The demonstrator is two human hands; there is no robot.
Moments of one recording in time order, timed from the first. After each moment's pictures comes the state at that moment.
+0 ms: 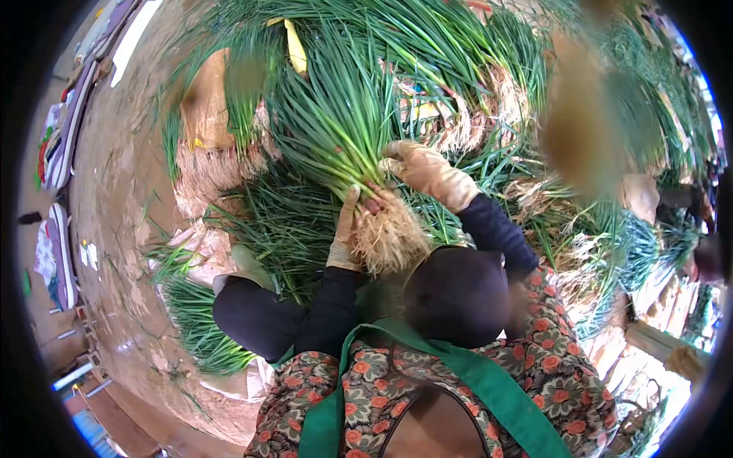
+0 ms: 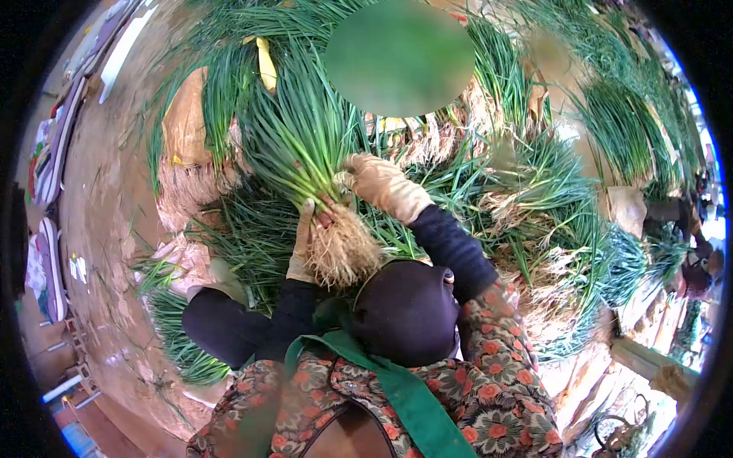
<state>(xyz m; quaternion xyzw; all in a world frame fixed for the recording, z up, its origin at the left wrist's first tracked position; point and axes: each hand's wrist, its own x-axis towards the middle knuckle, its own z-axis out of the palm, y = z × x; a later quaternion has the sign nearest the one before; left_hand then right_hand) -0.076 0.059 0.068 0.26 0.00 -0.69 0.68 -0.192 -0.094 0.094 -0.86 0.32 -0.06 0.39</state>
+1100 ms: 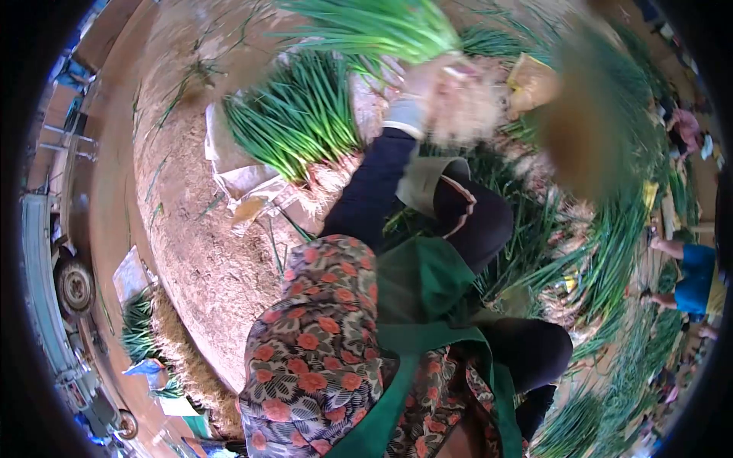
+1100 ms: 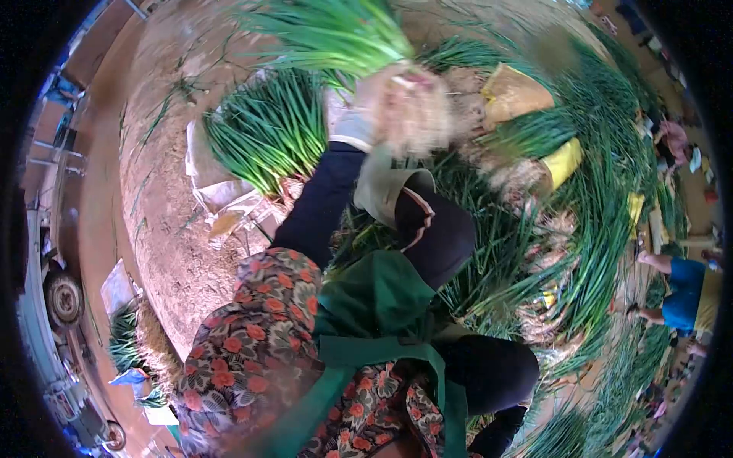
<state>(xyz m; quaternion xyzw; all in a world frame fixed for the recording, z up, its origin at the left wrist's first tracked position) 0.214 0.330 0.146 0.39 0.01 -0.11 0.91 -0.241 -0.126 0.168 -0.82 0.37 -0.23 0.37</state>
